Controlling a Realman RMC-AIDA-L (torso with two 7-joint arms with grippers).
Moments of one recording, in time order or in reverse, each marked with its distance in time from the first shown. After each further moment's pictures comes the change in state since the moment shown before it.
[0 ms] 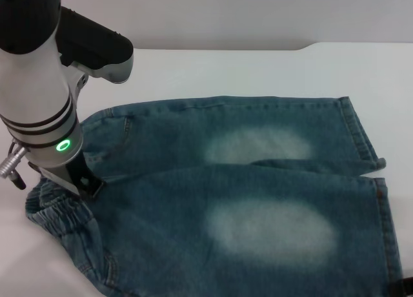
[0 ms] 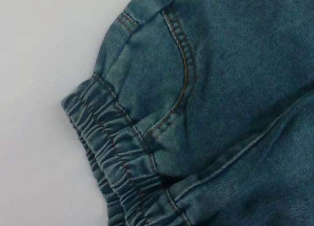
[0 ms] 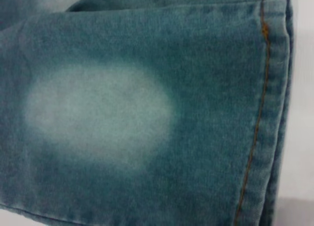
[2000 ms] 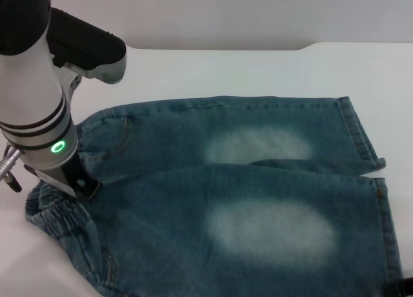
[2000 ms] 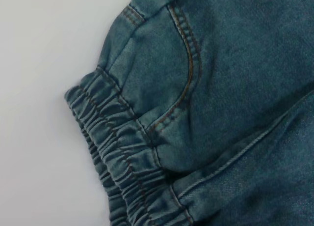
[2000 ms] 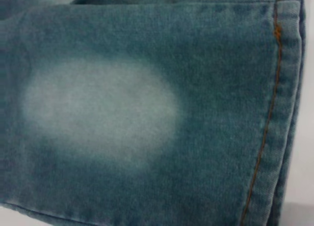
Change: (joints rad) left arm 0.018 0.002 -0.012 -0.014 0.000 -0.004 -0.001; right arm -0.035 0.001 -0.081 0.076 -0.001 -0.029 0.032
